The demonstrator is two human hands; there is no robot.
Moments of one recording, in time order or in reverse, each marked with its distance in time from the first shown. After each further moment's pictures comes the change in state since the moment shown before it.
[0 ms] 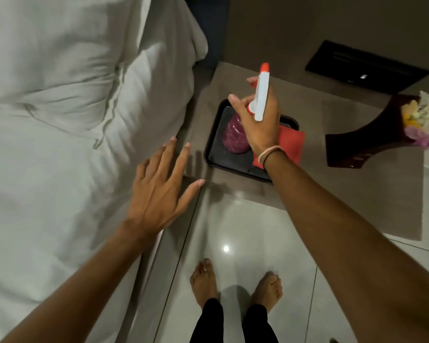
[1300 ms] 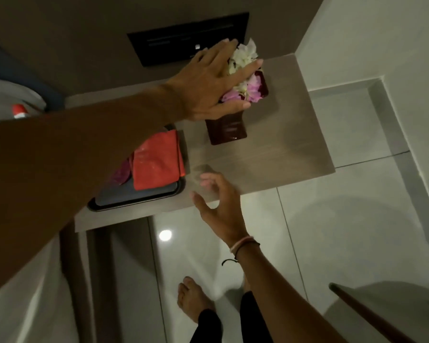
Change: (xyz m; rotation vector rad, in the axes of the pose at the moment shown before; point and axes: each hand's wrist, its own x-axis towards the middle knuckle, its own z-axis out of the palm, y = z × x) left_hand 0.247 0.351 -0.027 0.254 -0.064 1.012; right_hand -0.149 0.101 -0.184 -0.031 0.119 0.349
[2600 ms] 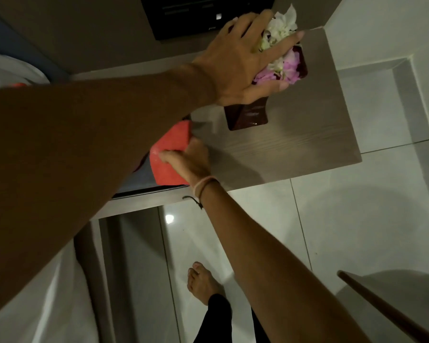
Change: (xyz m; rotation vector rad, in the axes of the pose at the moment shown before) left_hand 0.005 -0.006 0.013 0.055 0.126 0.040; right_hand 0.086 -0.058 0.090 0.132 -0.113 0.473
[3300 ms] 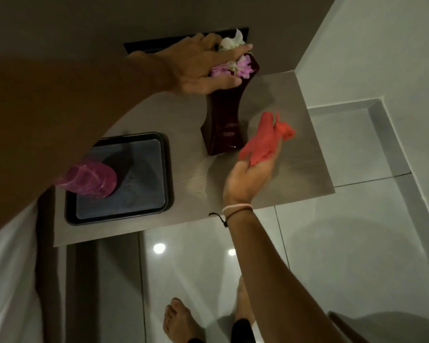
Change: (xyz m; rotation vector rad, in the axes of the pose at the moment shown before) left_hand 0.034 -0.038 -0.028 -0.097 -0.228 -0.144; right_hand -0.002 0.000 -0.122 0.409 0.797 -0.446
